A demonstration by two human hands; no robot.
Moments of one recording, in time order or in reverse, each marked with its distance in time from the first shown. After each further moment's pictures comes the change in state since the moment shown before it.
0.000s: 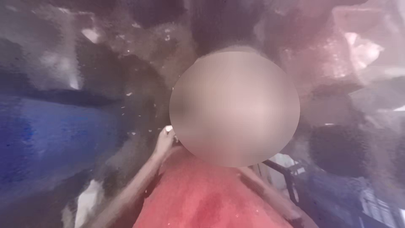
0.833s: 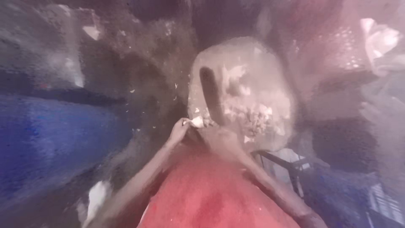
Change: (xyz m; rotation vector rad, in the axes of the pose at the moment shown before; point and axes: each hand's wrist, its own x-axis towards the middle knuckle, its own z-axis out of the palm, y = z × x) left_hand 0.022 0.002 0.029 0.190 -0.193 0.003; right_hand 0.011 -0.058 -0.014 -0.023 0.133 -0.007
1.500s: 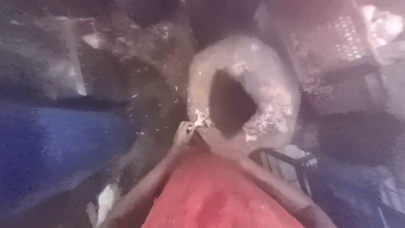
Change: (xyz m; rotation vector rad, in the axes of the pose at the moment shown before) left_hand 0.005 -0.026 0.012 0.562 0.114 0.353; right_hand -0.005 0.009 0.019 -0.023 0.176 -0.425
